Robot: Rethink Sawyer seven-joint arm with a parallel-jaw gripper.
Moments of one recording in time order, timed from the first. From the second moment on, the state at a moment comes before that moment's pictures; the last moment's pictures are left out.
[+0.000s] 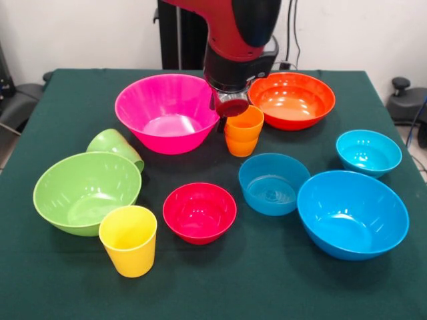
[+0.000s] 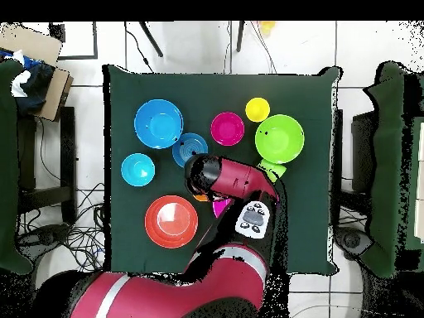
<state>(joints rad) -0.03 -0.38 -0.30 1.56 0.15 0.66 2.78</state>
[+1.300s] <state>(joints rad) 0.05 -0.51 -0.36 1.57 0.22 0.80 2.78</state>
